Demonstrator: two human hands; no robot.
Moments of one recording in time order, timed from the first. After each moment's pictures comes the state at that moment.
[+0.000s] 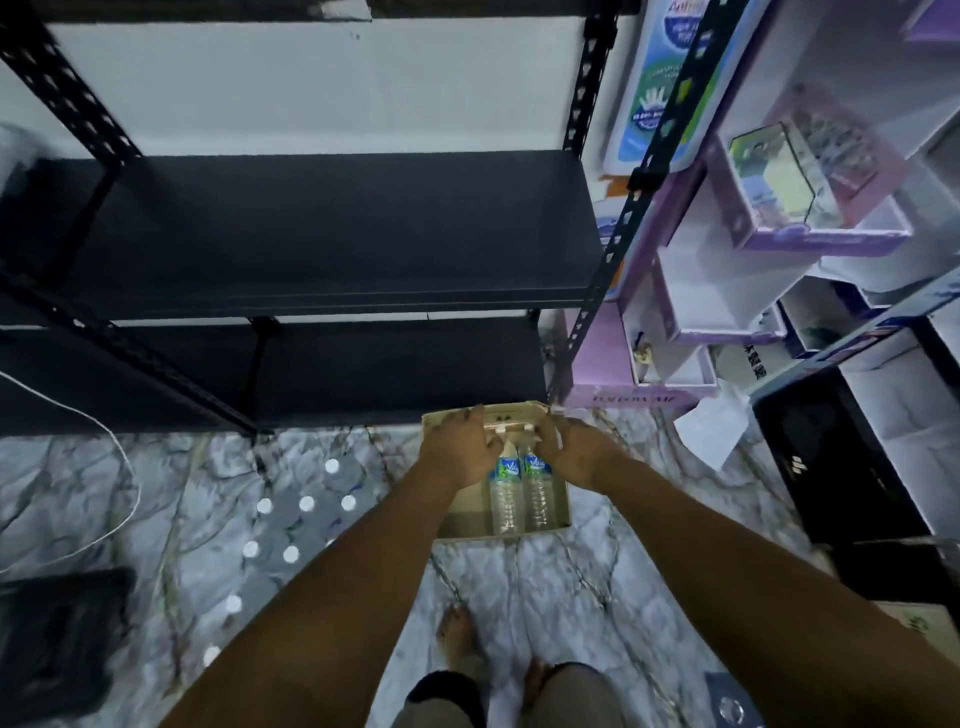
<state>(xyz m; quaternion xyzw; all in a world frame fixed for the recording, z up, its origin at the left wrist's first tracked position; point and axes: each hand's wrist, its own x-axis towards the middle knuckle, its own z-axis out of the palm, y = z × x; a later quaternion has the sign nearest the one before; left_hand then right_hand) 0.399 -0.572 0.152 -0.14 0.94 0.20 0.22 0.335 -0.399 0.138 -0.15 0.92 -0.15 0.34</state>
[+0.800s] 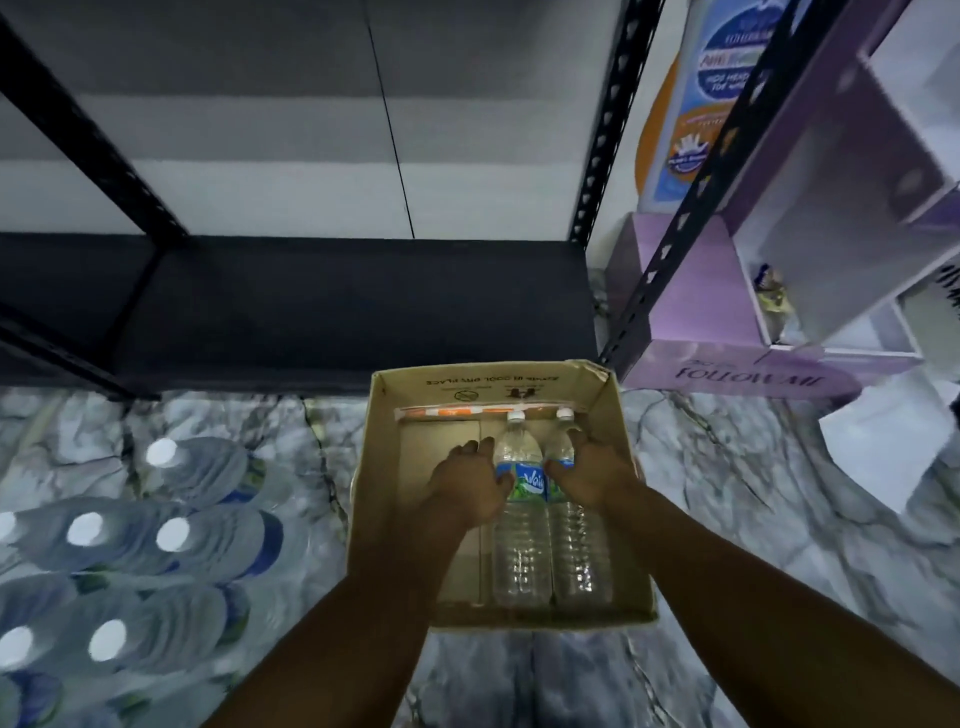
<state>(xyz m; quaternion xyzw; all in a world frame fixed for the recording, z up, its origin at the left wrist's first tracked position) 0.314 -0.577 -0.334 -0.17 0.93 0.23 0.24 0.229 -0.416 -0.347 -0.13 0.92 -0.17 0.33</state>
